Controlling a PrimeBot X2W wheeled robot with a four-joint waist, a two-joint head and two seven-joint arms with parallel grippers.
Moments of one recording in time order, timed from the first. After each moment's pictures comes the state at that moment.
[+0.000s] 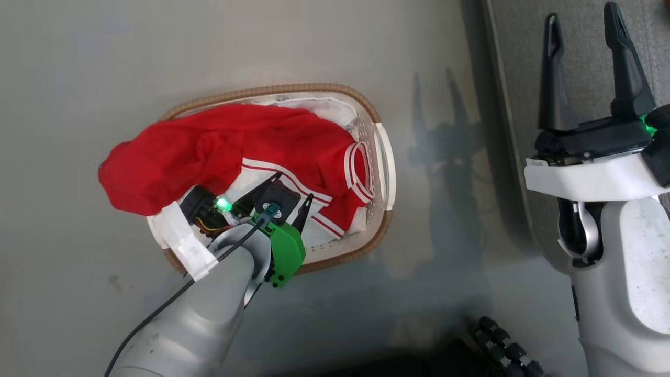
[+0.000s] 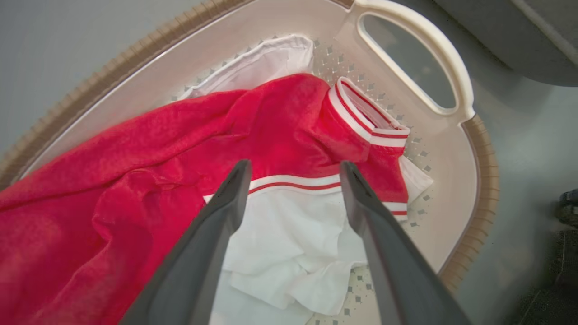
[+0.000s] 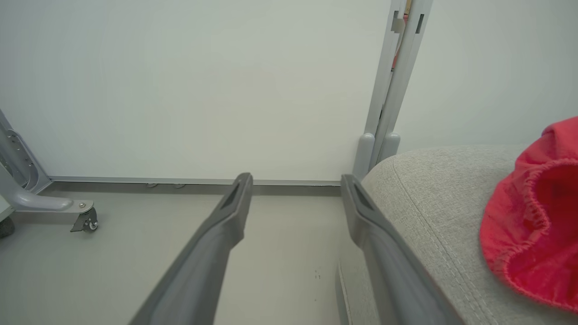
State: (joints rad) left arm -0.74 0.05 -0.70 0.98 -0.13 -0.13 -0.17; right arm -0.48 -0.05 0.00 -0.08 0.12 0.13 -0.26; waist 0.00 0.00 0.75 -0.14
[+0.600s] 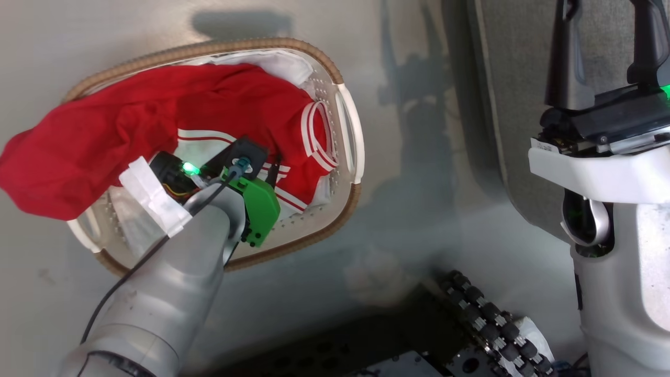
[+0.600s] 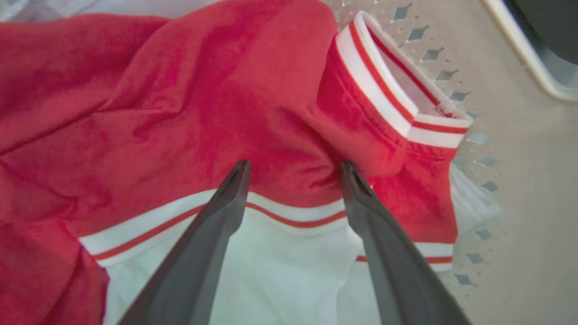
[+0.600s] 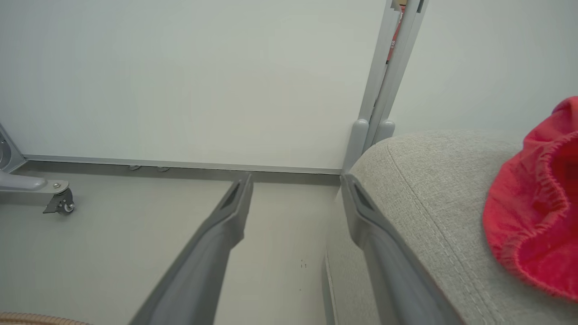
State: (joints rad) left arm -0.91 0.05 -0.73 1.17 -0.24 -0.11 -0.19; right arm -0.54 -0.05 0.04 -0.21 0.15 0.13 -0.26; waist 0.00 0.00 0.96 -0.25
